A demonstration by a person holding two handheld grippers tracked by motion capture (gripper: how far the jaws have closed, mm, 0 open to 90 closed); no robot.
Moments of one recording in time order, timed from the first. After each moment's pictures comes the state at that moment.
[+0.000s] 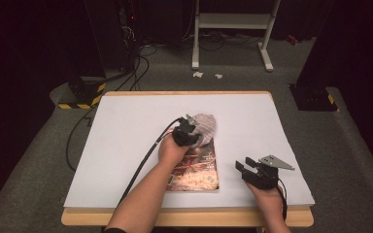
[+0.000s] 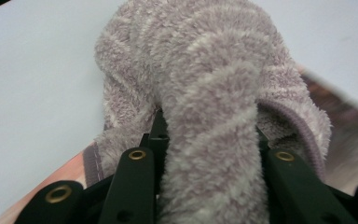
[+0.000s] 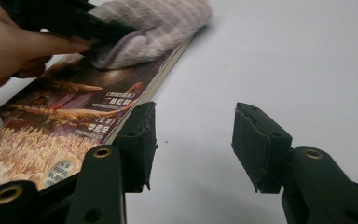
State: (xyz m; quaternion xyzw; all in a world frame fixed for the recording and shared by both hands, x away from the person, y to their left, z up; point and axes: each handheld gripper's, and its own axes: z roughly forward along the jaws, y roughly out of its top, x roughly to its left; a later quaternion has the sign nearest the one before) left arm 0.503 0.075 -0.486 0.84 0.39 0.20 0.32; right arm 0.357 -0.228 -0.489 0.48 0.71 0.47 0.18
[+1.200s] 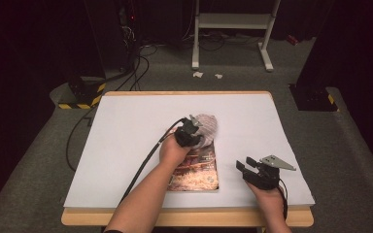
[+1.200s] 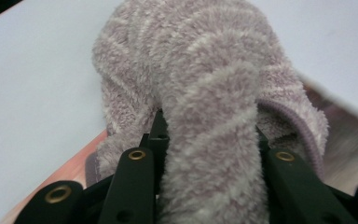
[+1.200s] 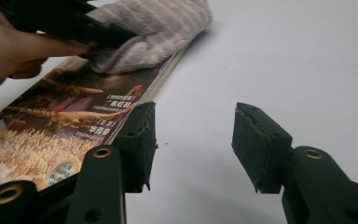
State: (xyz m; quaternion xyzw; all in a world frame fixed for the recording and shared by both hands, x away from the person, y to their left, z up) left arm 0.496 0.066 -0.480 0.85 0.38 0.21 0.30; right arm 0.356 -0.230 -0.488 0.48 0.71 0.48 0.19
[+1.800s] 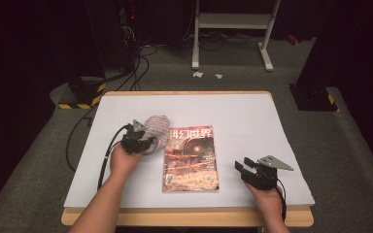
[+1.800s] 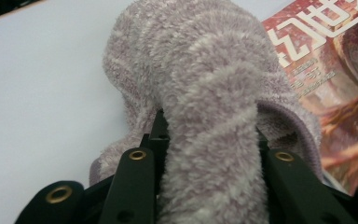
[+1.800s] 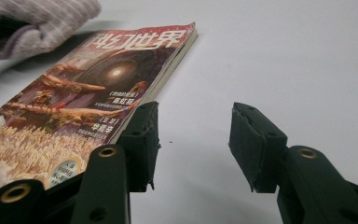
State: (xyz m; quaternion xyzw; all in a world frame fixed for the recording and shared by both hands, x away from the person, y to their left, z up) left arm 0.444 0.220 -0.466 0.80 0.45 0.24 0.33; right arm 0.355 -0.224 -0.489 0.48 0.71 0.47 0.19
